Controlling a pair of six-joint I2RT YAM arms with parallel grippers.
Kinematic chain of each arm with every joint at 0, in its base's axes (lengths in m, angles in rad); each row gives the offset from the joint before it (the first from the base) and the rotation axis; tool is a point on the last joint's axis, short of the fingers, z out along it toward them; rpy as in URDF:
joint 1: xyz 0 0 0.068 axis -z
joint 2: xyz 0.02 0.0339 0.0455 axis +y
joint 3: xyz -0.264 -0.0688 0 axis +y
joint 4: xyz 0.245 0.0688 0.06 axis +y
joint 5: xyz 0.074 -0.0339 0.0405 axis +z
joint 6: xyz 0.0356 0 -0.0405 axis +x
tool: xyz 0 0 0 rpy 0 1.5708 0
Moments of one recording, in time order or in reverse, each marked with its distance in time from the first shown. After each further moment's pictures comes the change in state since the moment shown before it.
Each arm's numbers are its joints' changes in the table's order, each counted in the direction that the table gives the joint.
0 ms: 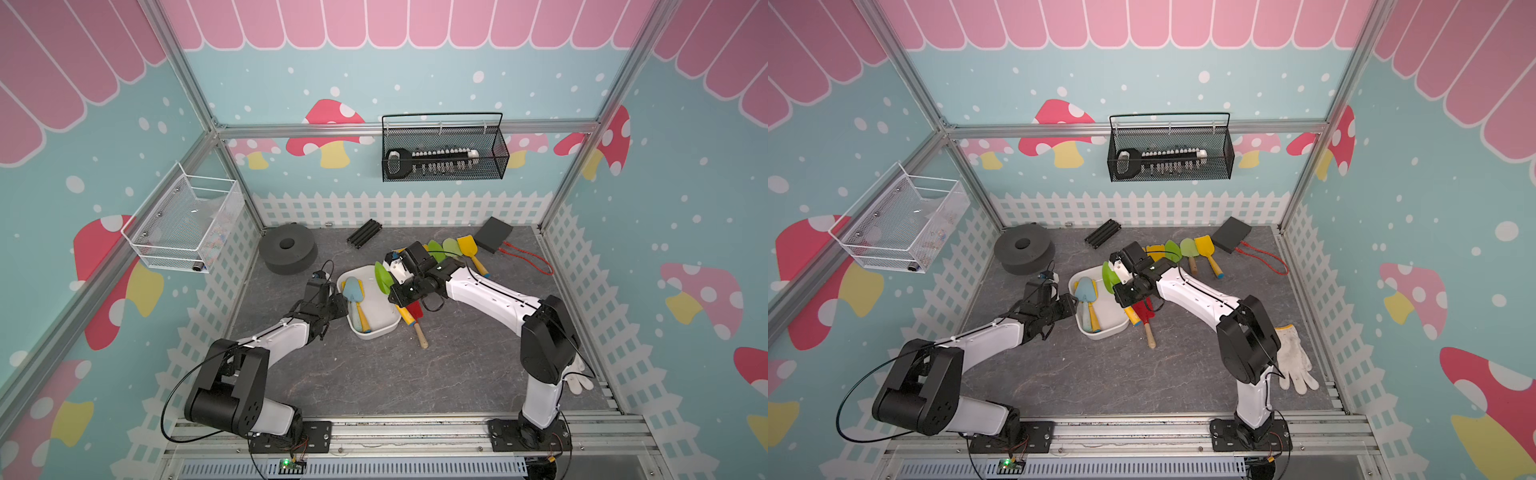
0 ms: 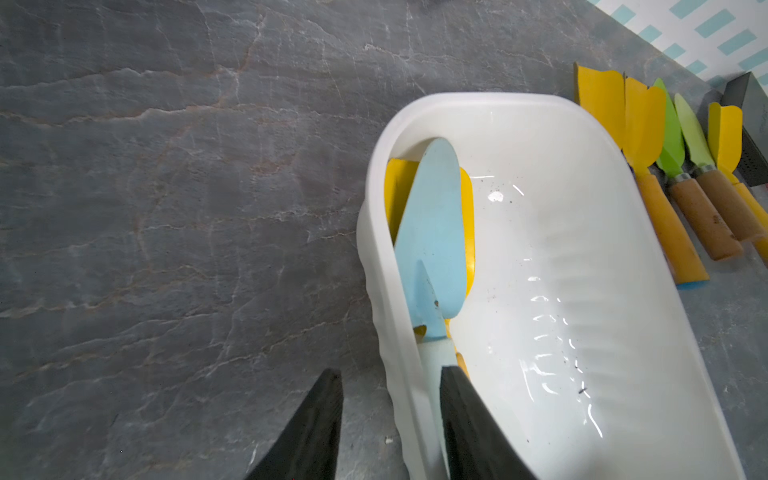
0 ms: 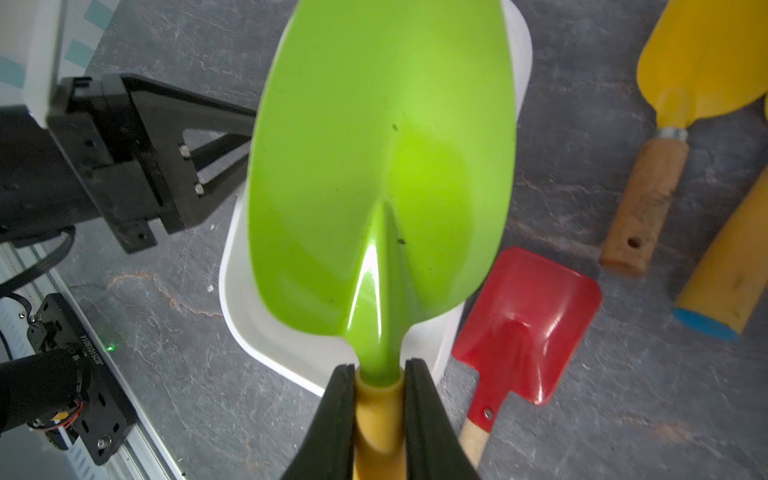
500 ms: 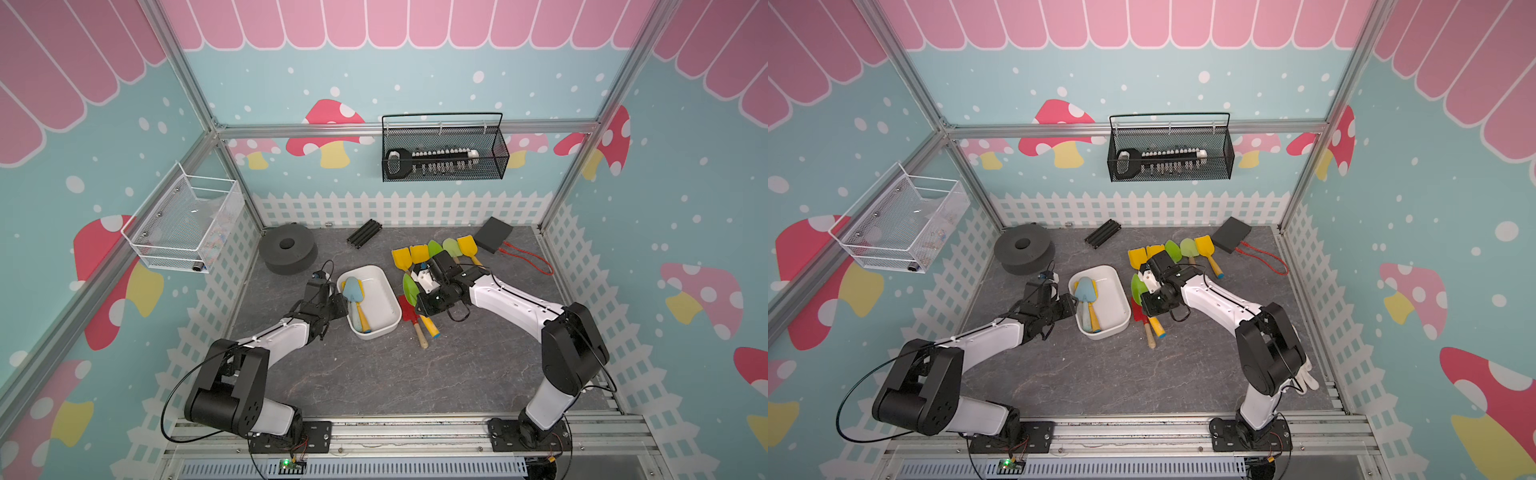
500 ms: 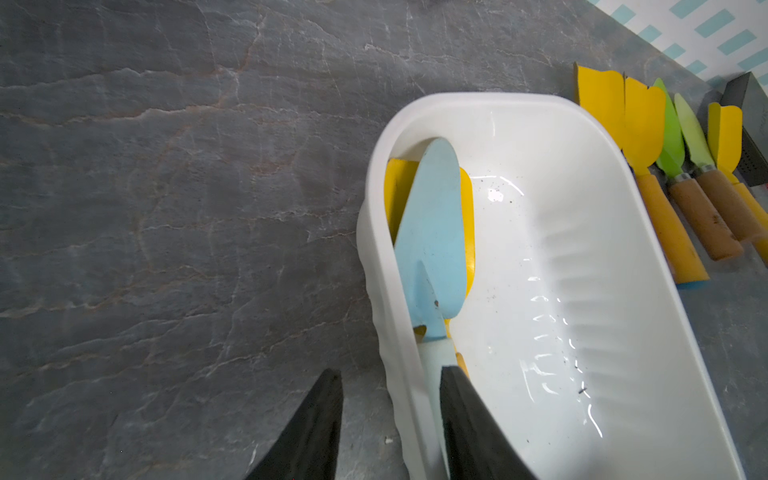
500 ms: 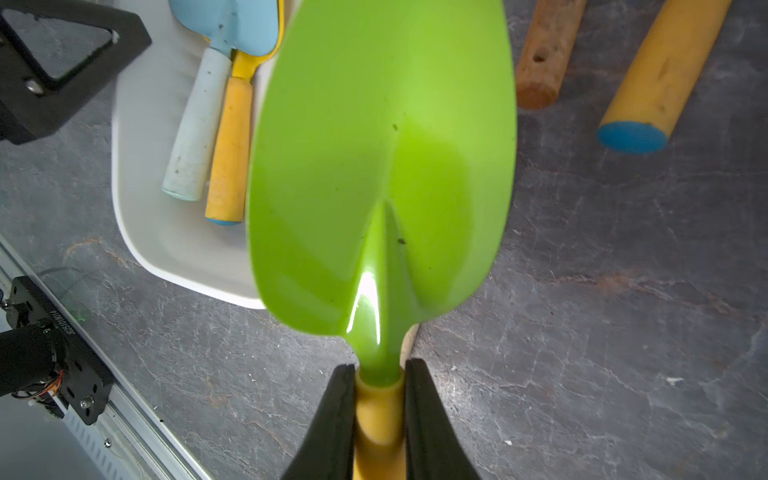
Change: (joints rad) left arm 0.000 0.000 0.000 0.000 0.000 0.000; right arm 0.116 -0.120 0.240 0.018 0.039 0.013
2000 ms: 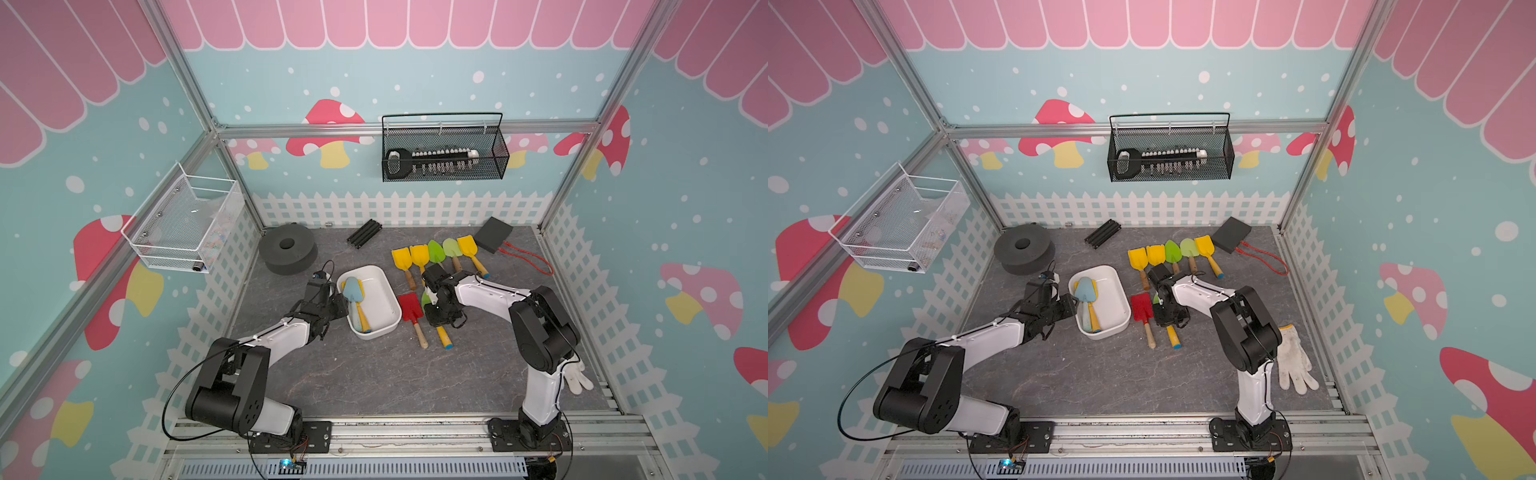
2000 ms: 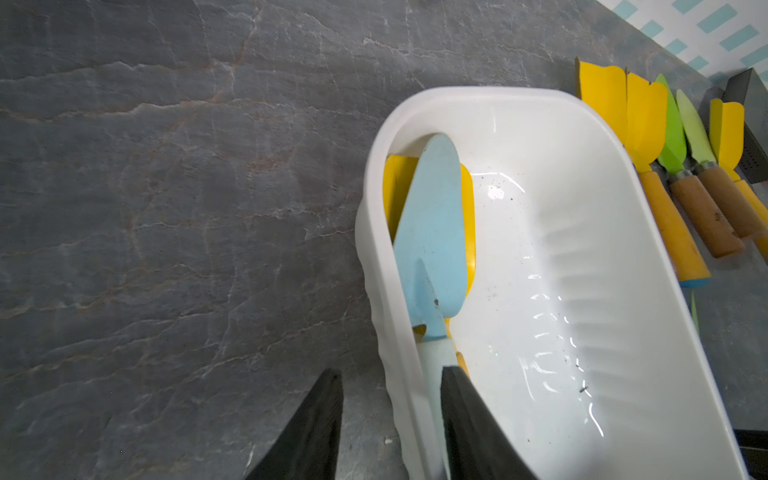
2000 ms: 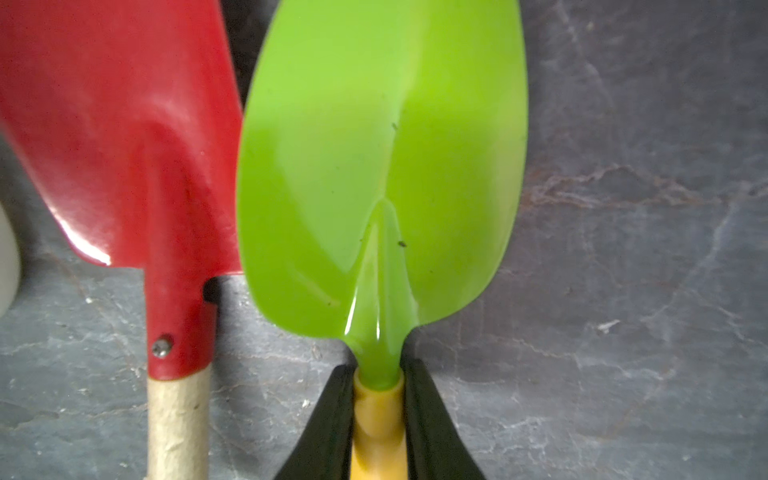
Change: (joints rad) left arm 0.000 0.009 -0.002 0.000 -0.003 0.000; right arm 0.020 0.196 -0.008 0.085 -0.248 0.095
